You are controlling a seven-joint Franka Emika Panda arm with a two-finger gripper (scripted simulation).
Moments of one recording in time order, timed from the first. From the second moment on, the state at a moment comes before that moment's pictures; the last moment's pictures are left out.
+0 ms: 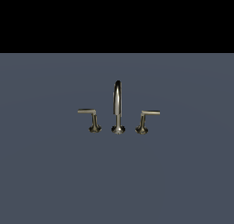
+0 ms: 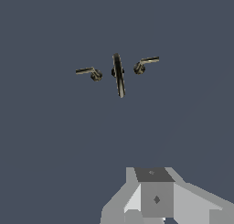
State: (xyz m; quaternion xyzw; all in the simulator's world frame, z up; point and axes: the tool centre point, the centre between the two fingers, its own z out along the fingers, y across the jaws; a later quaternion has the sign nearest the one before) arm -0.220 0.000 0.443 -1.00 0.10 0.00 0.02
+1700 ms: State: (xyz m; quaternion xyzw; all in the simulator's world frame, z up) arm -0.047 -0.040 0.219 -0.86 0.52 0.00 0.01
